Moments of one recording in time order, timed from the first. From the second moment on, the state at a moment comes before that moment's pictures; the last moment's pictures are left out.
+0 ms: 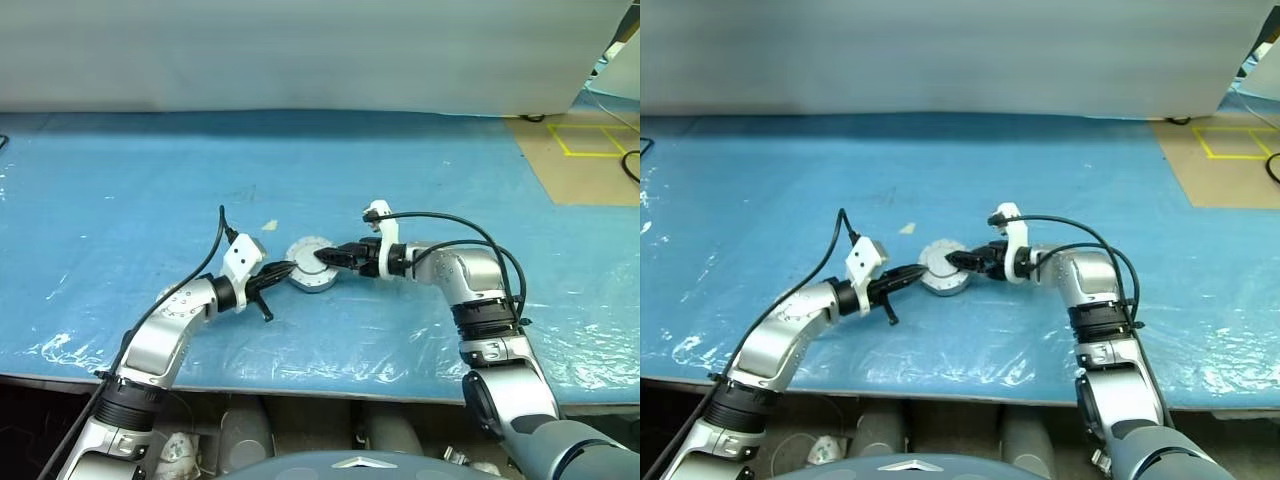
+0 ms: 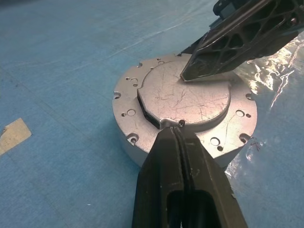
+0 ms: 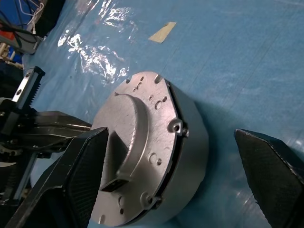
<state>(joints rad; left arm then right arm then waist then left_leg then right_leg) -0.18 0.42 -0.14 -0.13 -0.24 0.32 -0.76 -0.61 -0.27 -0.02 0.18 0.48 1.16 0.72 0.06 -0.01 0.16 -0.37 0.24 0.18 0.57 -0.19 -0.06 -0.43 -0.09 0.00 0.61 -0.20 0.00</state>
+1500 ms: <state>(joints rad) -0.18 0.41 -0.13 -0.10 -0.27 0.28 -0.79 -0.53 -0.29 0.00 0.15 0.61 1.24 0.68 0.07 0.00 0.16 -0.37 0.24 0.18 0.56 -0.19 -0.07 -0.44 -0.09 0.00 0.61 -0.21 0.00</state>
